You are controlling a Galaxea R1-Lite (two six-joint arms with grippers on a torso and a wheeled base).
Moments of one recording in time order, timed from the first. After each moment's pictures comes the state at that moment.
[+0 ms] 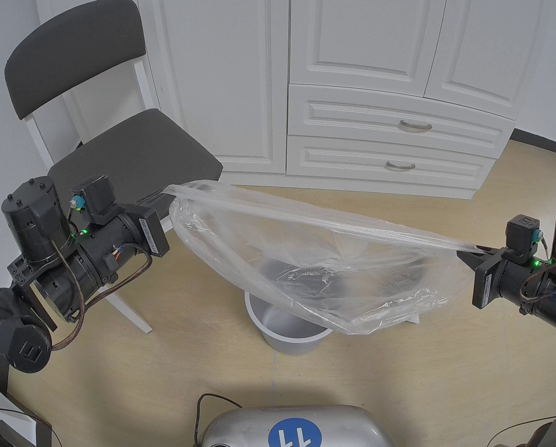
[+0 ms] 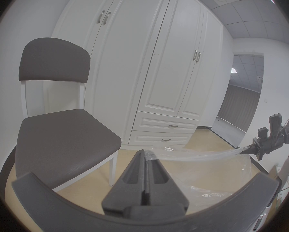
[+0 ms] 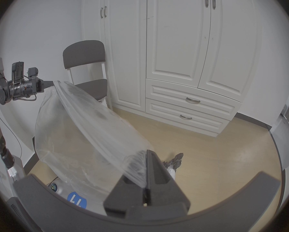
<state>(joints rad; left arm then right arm) -0.42 1.60 -0.56 -1.10 -0.02 -0.13 0.46 1.33 -0.53 -0.53 -0.20 -0.10</state>
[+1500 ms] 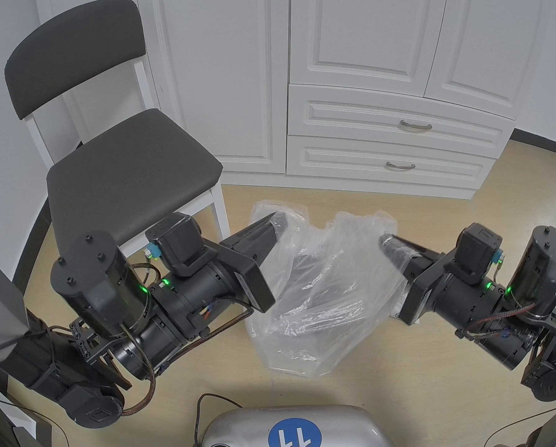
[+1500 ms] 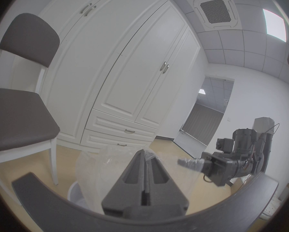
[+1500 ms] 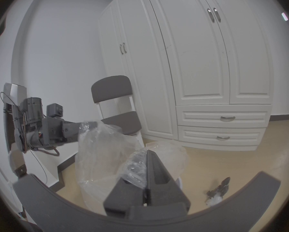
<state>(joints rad) -0.77 1.81 -0.51 -1.51 -0.01 -0.25 0.76 1.58 -0.43 -1.21 -0.18 0.02</state>
